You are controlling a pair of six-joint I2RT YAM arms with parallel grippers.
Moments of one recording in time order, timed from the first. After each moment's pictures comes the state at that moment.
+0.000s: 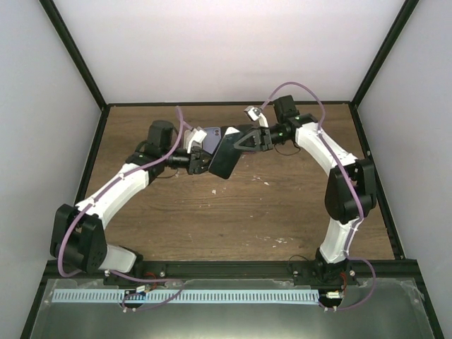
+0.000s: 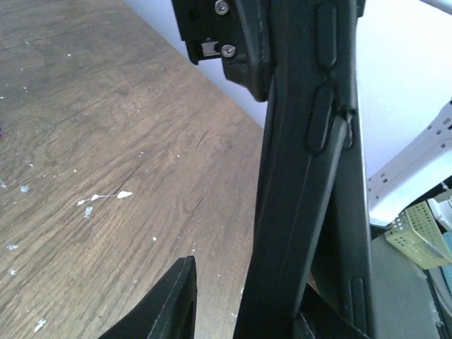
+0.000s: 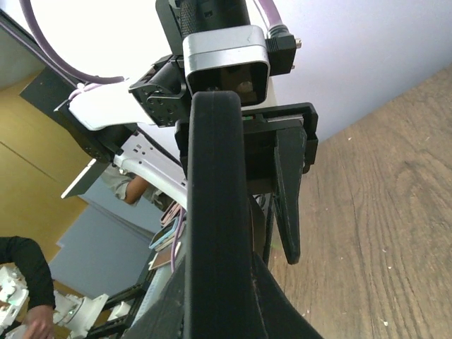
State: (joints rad) left arm -0.40 1.40 1.03 -0.20 1.00 -0.17; right arm 0.32 1.83 1.55 -0.73 -1.57 -0.29
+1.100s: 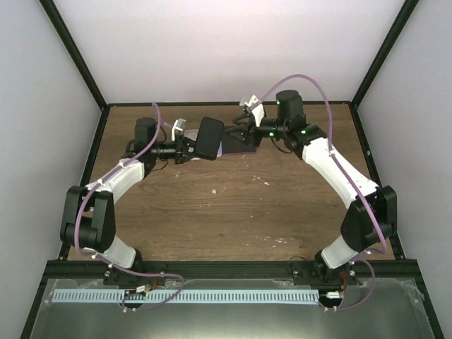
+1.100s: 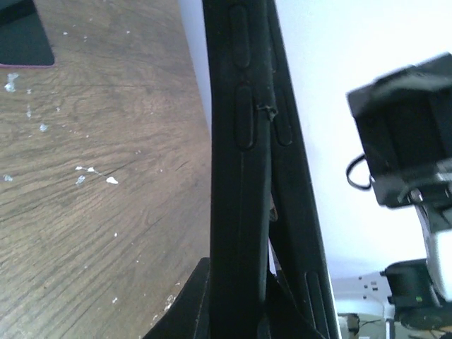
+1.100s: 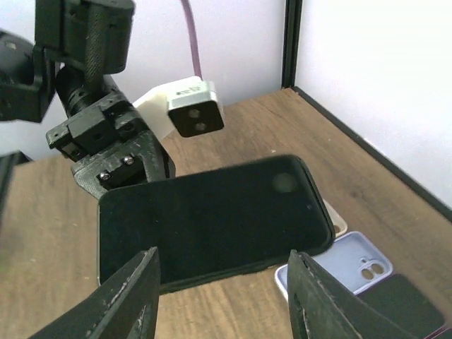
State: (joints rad) left arm -0.20 1.54 0.96 0.17 1.16 -0.88; right arm 0.39 1.57 1.41 -0.26 -0.80 -0.22
